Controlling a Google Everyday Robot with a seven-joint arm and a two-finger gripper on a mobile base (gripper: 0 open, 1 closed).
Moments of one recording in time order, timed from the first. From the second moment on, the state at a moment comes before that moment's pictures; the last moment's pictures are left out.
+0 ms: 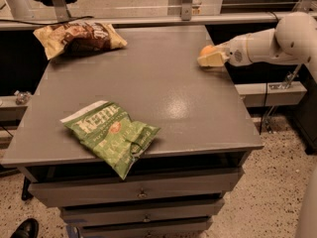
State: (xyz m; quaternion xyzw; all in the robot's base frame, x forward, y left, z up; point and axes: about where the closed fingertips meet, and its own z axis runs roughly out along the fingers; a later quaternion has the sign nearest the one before) arm 0.752 -0.186 0.844 -0.37 0.78 0.21 0.46
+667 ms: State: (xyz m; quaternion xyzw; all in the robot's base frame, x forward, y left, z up) arm 0.727 -0.165 0.880 -0.38 0.76 0.26 0.47
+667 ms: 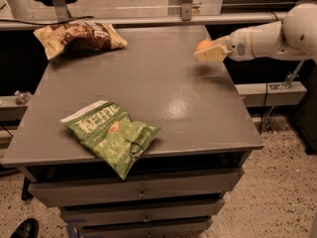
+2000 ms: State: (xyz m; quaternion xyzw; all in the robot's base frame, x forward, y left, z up) arm 0.655 -0.129 0.932 -0.45 0.71 0.32 0.44
